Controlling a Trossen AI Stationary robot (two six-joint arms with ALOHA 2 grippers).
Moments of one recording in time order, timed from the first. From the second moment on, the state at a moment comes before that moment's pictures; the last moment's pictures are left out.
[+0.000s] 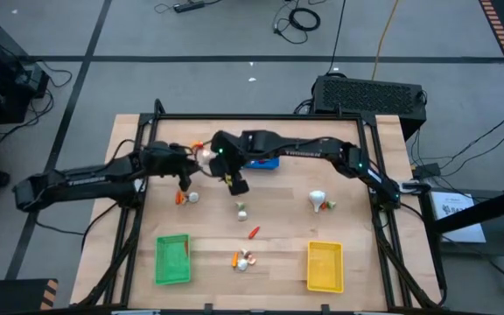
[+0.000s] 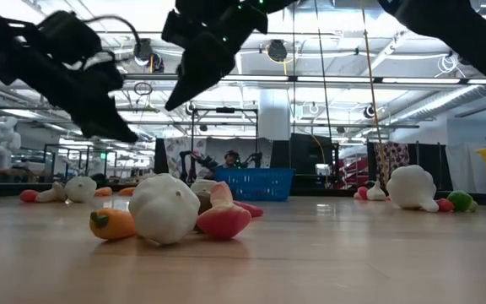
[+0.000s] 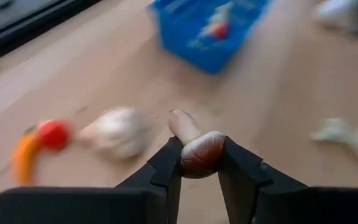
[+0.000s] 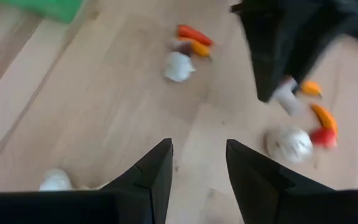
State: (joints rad) left arm 0.44 0.73 0.26 -0.08 0.12 -0.13; right arm -0.13 2.30 2.23 -0.85 -0.18 -0.50
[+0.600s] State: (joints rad) left arm 0.31 0.67 0.25 0.05 0.36 -0.02; right arm 0.02 2.30 2.23 -0.66 0.08 -0.71
